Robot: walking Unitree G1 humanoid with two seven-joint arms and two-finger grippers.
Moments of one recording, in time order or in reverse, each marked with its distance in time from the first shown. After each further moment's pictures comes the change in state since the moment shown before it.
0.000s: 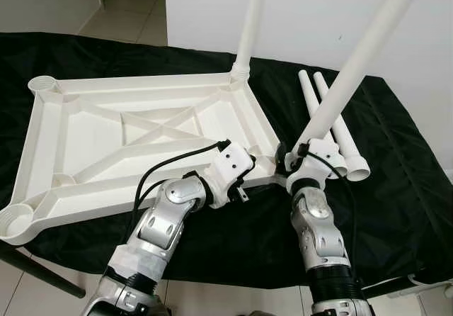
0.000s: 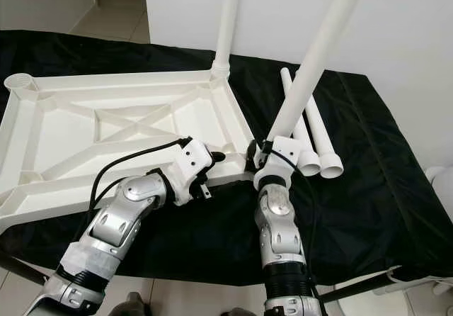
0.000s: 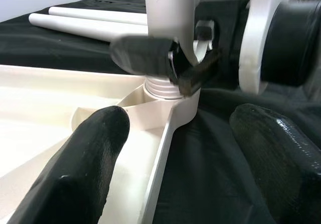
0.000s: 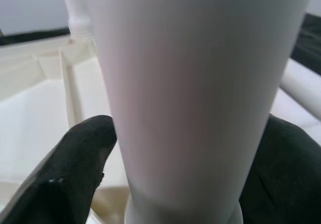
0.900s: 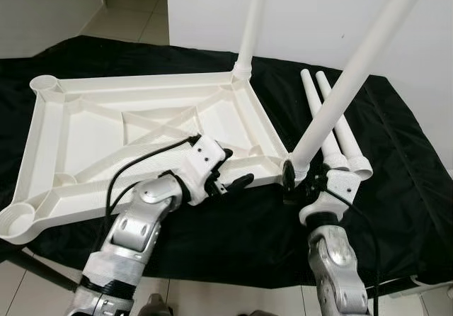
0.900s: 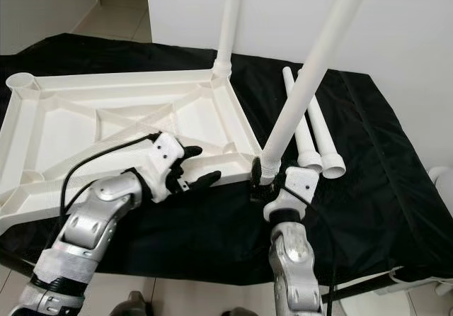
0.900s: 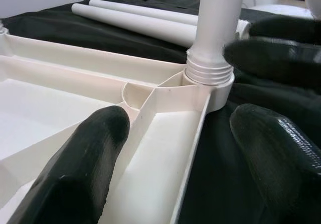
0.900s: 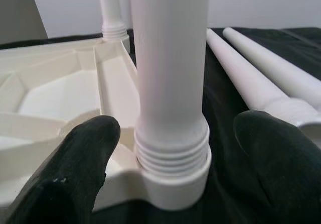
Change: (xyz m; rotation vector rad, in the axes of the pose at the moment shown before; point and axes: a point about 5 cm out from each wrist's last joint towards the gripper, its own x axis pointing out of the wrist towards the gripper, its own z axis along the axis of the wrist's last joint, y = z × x) left arm -0.034 0.017 -0.002 -0.061 -0.020 0.087; right arm -0.063 -0.025 -0.005 -0.035 -0.068 0.110
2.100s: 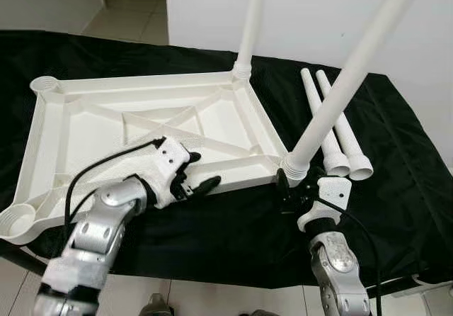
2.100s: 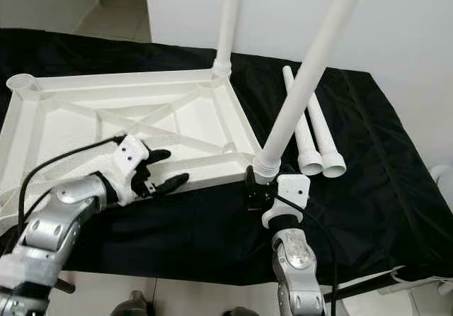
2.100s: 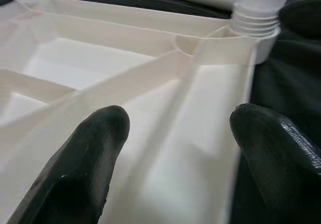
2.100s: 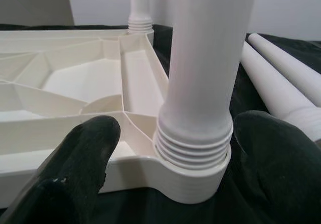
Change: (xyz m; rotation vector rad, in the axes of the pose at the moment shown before) left arm -0.043 0.038 -0.012 0.066 0.118 0.067; right arm 0.001 0.002 -0.004 -0.077 -0.013 0.096
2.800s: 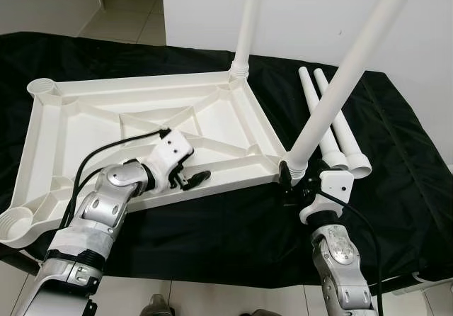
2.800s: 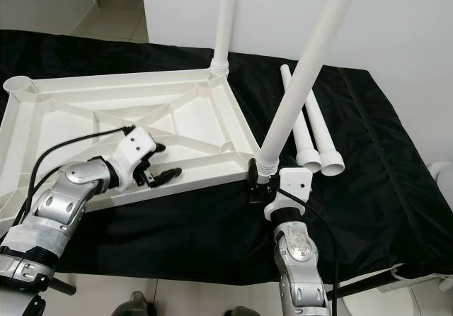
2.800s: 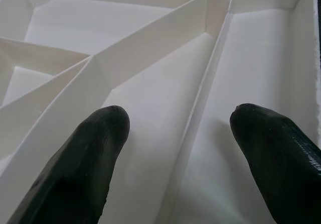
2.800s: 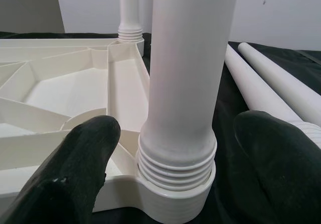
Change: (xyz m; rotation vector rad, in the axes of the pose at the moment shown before) left arm 0.017 0.017 -0.020 0.053 0.165 -0.011; right arm 0.008 -0.005 0.004 -0.019 -0.026 -0.017
